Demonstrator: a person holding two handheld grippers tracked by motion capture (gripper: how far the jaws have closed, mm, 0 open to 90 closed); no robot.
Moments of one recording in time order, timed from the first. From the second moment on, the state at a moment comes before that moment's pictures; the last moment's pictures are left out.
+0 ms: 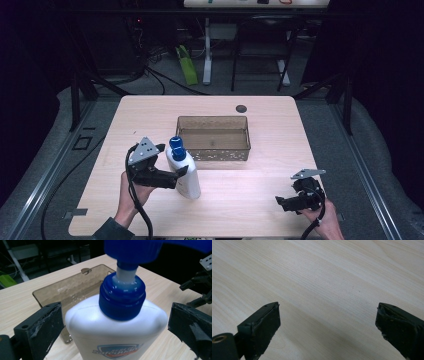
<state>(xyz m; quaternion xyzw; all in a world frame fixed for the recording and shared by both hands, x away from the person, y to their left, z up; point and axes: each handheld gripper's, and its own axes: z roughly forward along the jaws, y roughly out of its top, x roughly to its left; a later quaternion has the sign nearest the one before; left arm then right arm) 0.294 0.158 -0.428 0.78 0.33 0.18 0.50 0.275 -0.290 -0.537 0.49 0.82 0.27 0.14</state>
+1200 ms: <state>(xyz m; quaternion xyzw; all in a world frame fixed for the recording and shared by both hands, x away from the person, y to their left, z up) 0.310 0.155 -0.406 0.76 0.29 0.19 0.55 0.275 -0.289 -0.537 0.48 0.82 0.26 0.14</state>
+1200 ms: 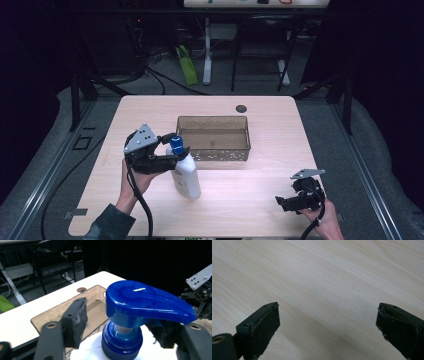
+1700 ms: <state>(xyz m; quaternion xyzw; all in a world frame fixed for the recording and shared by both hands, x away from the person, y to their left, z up) 0.309 0.155 -0.410 0.76 0.27 0.18 0.57 0.275 -0.290 -0.537 0.48 0.82 0.26 0.14</state>
